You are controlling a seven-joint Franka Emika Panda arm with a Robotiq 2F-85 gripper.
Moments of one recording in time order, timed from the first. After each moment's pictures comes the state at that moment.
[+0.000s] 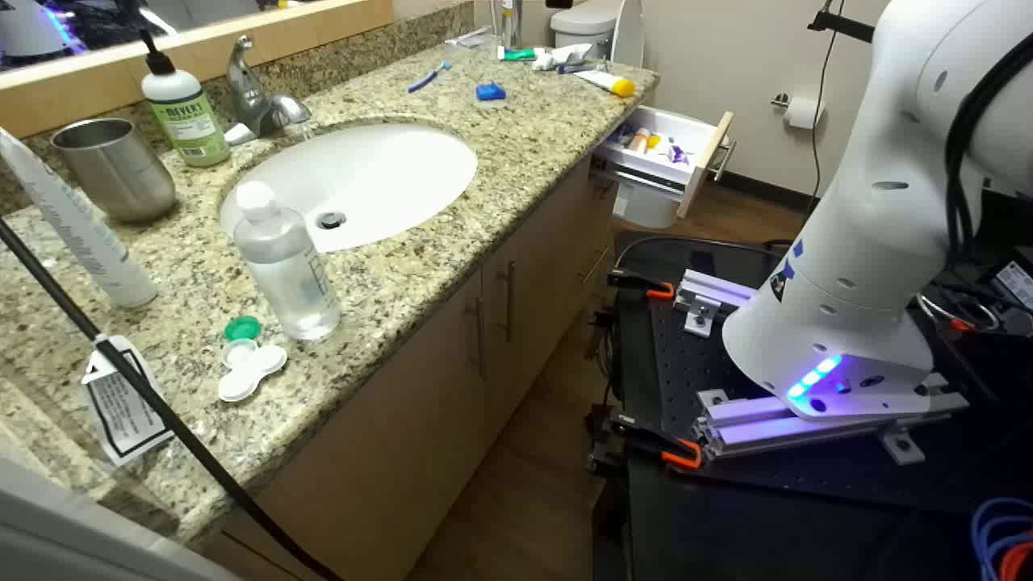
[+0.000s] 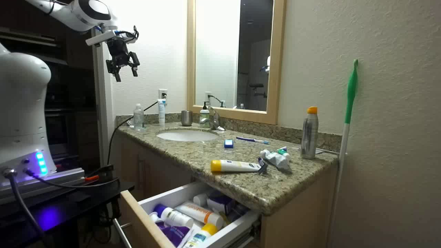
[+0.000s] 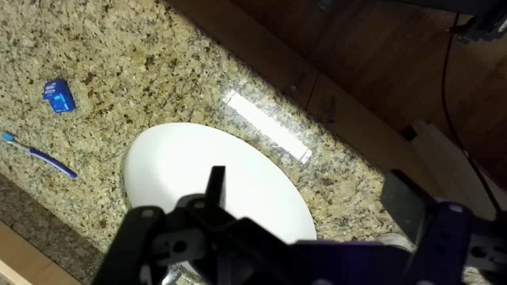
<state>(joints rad) -0.05 -0.82 -0.04 -2.63 -0.31 1.92 -0.22</state>
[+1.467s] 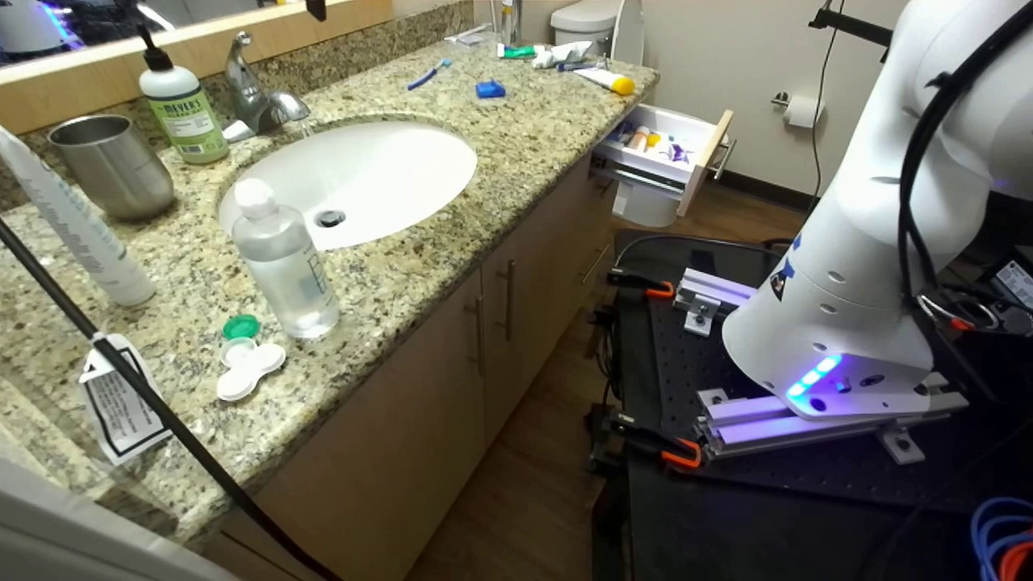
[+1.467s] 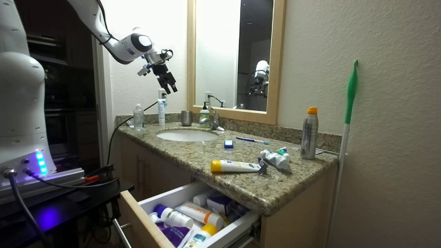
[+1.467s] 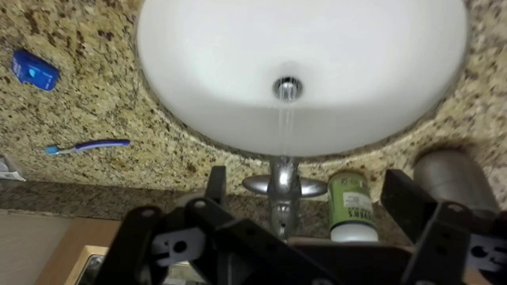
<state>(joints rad) -0.22 -0.16 -0.04 -2.35 -0.45 2.60 0.53</state>
